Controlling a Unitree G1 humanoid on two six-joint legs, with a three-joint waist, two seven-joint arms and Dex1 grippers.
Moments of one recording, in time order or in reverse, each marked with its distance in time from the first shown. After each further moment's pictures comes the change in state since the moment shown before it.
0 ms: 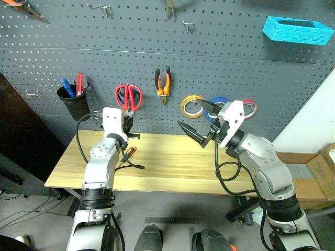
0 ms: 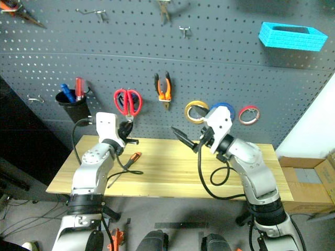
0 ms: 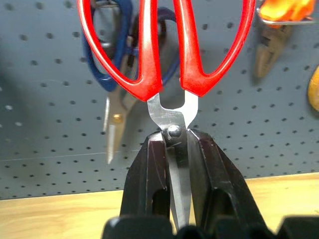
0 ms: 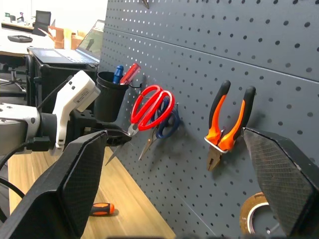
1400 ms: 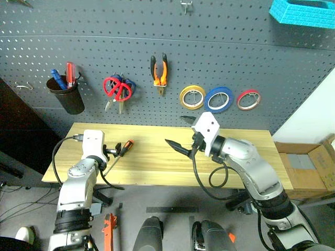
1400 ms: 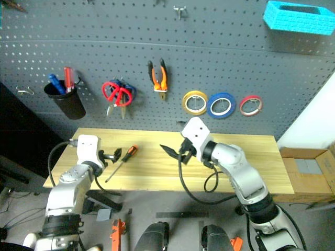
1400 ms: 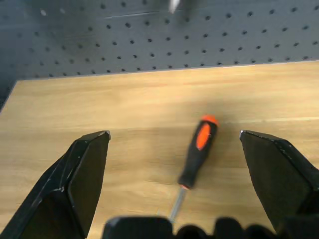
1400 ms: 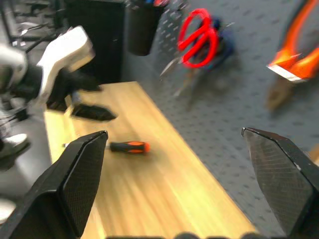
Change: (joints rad) left arm 0.129 0.190 0.070 0.011 -0.023 0.165 -0.078; right arm -0.093 0.018 0.207 0.058 -0.123 0.186 0.004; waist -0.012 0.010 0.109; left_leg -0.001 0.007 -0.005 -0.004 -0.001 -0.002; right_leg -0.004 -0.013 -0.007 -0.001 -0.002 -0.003
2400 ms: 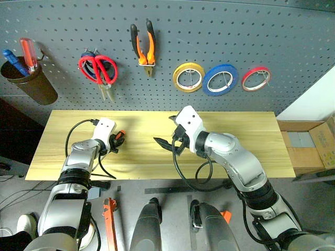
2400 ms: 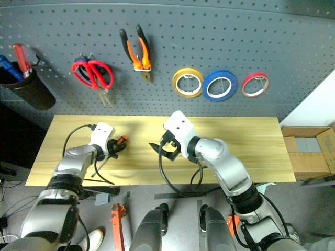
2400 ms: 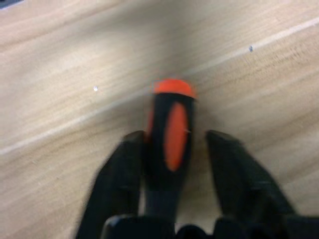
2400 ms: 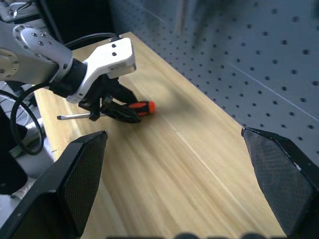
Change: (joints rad) left arm -0.360 0.097 -0.202 0.689 0.133 -0.275 -0.293; right arm -0.090 0.109 0.013 0.013 -0.028 0.200 -0.070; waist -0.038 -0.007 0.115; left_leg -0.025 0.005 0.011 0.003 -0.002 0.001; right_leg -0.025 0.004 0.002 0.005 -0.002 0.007
